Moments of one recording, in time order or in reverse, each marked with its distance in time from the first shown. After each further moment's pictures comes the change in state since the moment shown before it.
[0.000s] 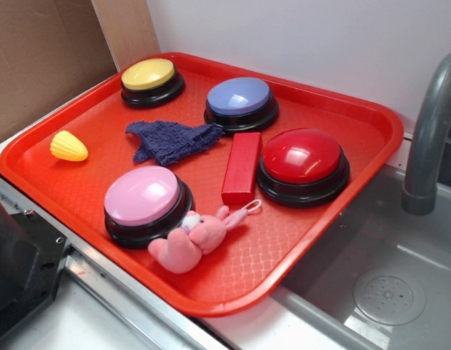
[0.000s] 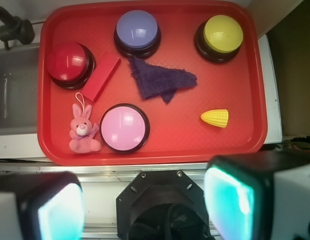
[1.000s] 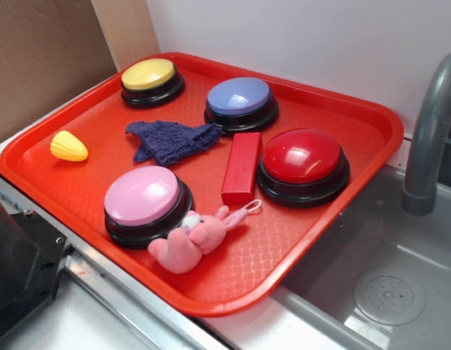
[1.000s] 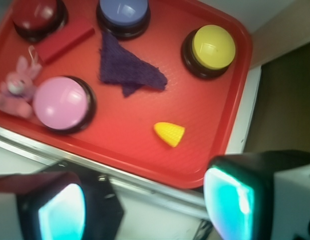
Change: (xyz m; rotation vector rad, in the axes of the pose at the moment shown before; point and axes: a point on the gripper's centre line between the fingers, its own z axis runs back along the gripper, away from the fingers) arm 0.003 0.090 -0.046 0.142 0.007 -0.468
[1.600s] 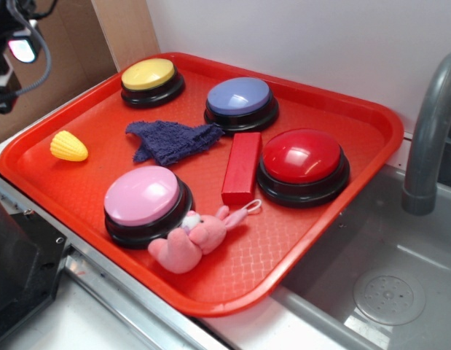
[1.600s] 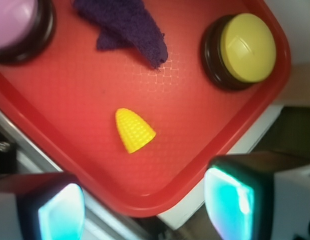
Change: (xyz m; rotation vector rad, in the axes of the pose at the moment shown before) arm 0.006 0.031 -0.083 0.098 0.090 -0.495
